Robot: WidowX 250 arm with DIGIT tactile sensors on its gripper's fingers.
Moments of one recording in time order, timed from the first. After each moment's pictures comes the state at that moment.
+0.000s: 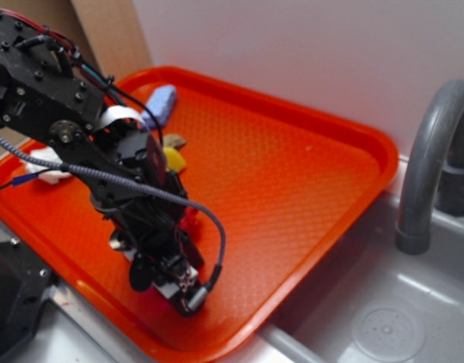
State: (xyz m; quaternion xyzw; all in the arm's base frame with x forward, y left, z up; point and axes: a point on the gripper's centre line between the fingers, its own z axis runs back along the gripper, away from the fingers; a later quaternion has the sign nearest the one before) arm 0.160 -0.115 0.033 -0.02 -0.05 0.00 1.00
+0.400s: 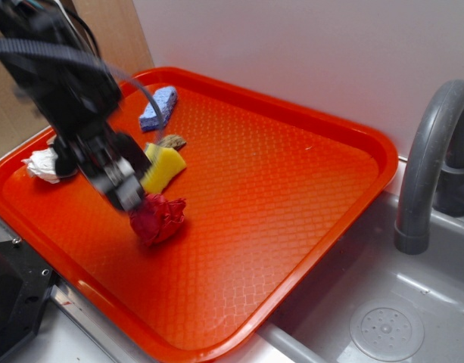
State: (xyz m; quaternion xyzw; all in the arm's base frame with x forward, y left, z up) arm 0.164 -0.036 0.132 -0.05 -0.10 0.00 0.99
